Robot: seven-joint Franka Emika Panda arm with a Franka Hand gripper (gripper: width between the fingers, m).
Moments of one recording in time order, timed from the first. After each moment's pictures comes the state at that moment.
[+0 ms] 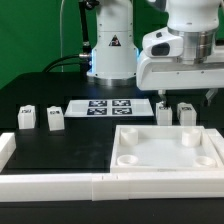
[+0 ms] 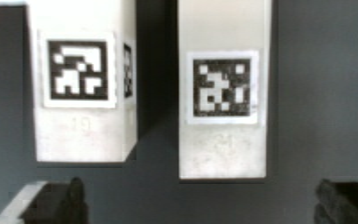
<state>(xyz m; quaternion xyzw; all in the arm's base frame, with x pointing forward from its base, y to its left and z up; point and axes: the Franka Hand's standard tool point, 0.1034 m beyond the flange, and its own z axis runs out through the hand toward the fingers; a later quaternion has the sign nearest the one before) 0.419 0.134 0.043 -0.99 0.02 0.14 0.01</state>
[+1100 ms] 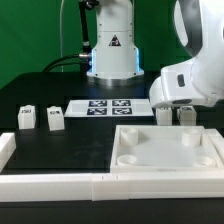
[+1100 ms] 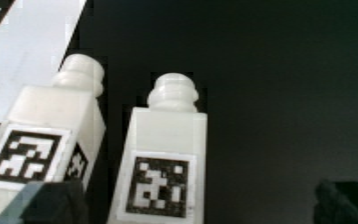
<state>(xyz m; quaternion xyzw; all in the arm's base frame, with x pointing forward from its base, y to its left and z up) 0.402 0.157 0.029 -0.89 -0.03 0.45 0.02</state>
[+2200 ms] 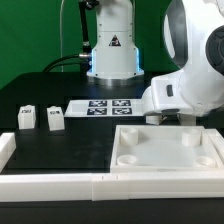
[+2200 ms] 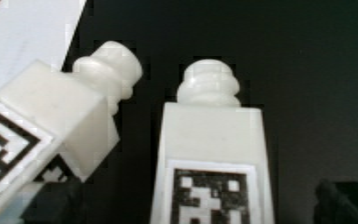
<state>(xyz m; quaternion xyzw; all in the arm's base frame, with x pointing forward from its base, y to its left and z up) 0.390 0.140 0.007 -0.90 -0.02 0.44 0.02</state>
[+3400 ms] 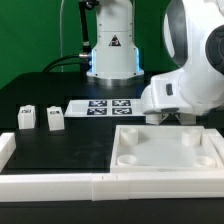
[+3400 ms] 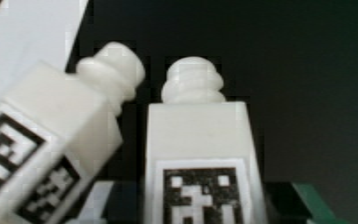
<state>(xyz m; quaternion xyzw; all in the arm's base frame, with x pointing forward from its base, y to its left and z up) 0.395 0.138 0.028 -0.89 -0.02 0.45 0.02</state>
